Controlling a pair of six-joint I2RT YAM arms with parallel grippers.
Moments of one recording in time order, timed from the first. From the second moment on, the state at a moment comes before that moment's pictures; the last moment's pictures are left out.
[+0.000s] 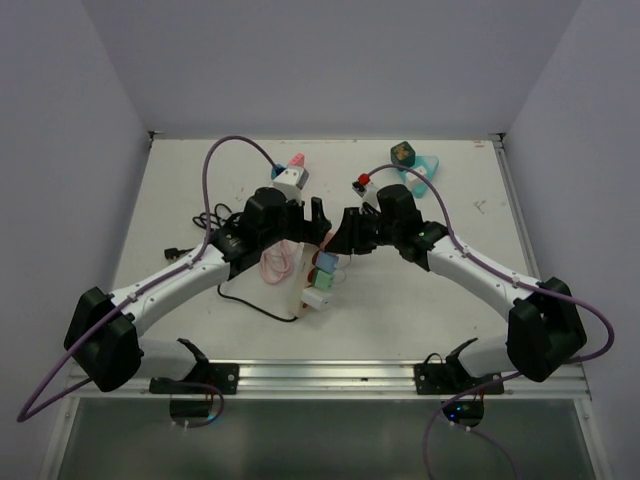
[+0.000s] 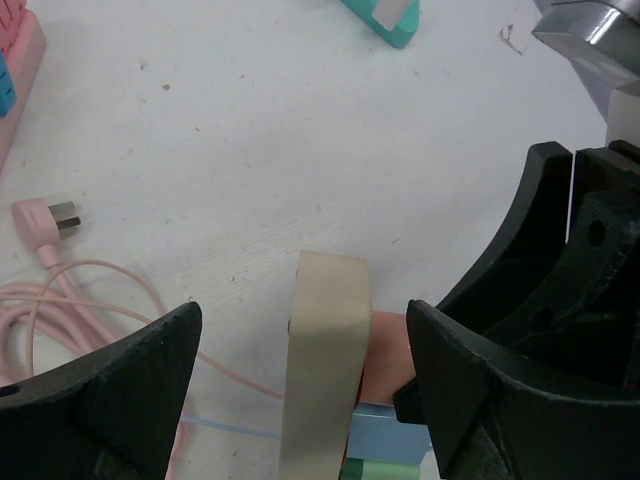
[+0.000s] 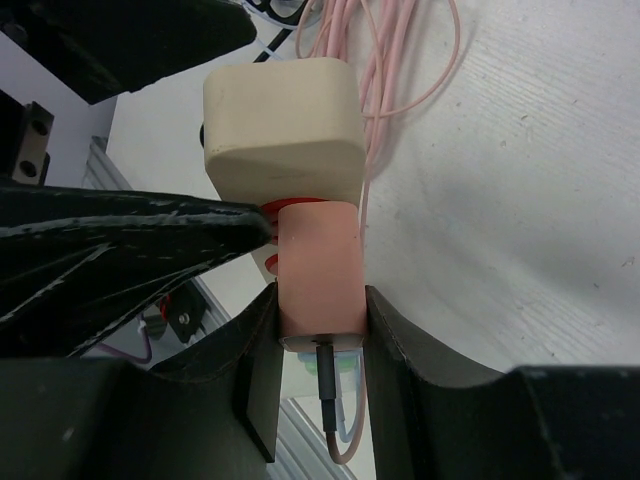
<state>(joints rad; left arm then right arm) -0.70 1.32 0.97 -0.07 -0.05 -0.39 0.59 1.39 0.96 -0.17 -0.44 0.55</state>
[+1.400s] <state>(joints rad) -0.66 1.30 1.08 -0.08 0.04 -0.20 0.60 1.33 1.15 -0.34 -0.40 0.49</state>
